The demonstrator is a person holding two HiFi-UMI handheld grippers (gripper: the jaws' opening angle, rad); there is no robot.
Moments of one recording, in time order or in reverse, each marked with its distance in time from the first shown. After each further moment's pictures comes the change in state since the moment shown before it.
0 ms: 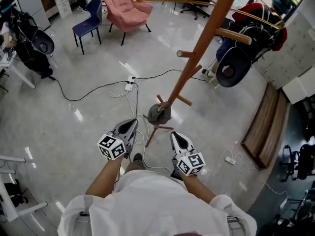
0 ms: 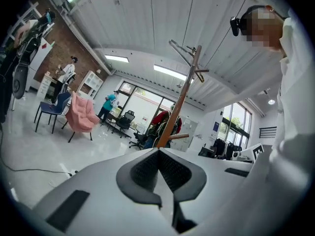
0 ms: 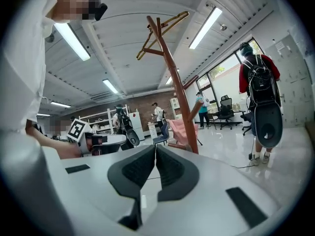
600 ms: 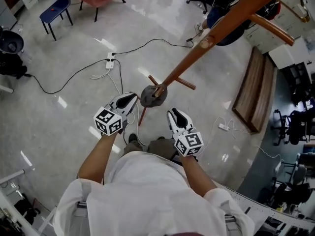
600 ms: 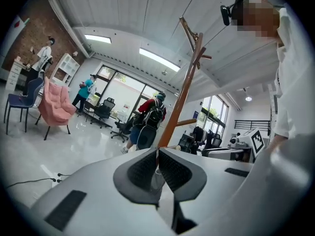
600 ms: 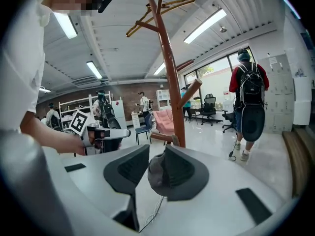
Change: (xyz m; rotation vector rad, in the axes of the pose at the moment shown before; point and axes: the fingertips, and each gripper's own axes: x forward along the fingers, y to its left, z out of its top) left arm 0.089 0.064 -0.034 0.052 0.147 -0.262; right arm 0.056 -0.038 -0.036 -0.047 0.111 -0.221
